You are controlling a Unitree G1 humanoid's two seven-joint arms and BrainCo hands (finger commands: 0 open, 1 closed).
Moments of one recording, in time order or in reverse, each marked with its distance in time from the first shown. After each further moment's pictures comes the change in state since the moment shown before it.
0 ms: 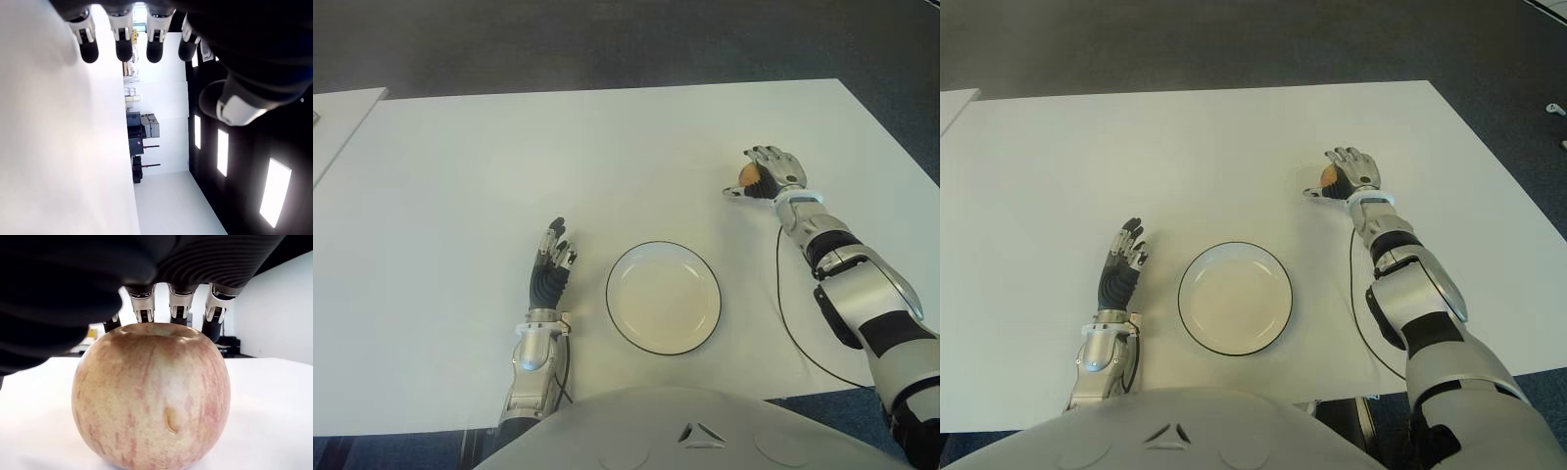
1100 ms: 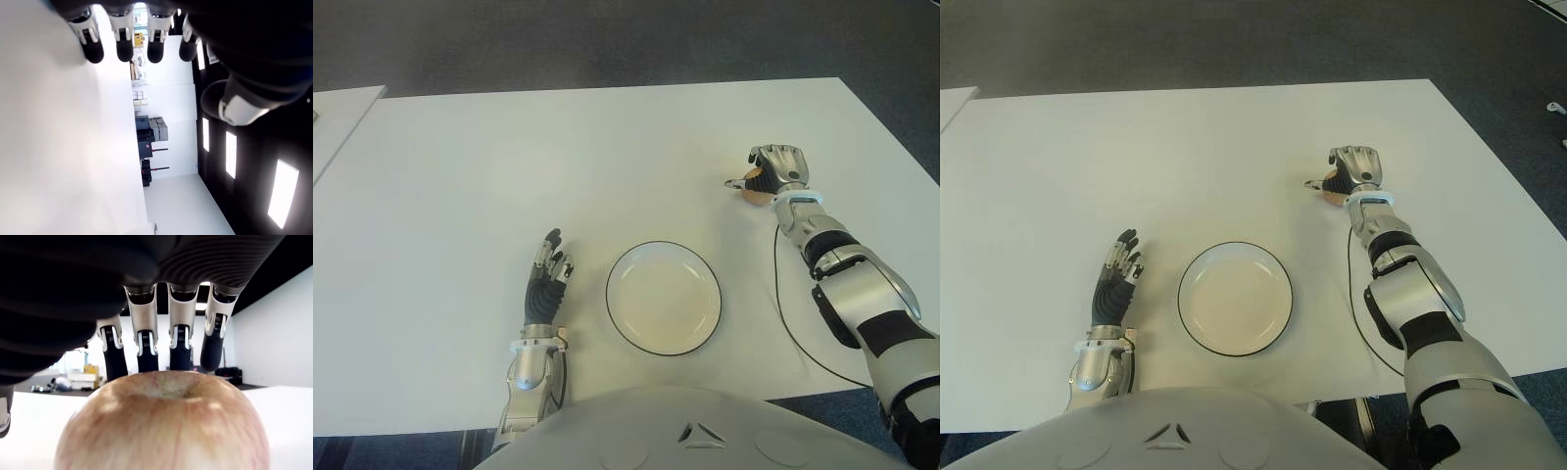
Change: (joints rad) left arm 0.114 -0.002 -0.005 -0.101 0.024 0.028 0.011; right arm 0.000 0.007 -0.007 0.007 0.024 -0.026 -0.187
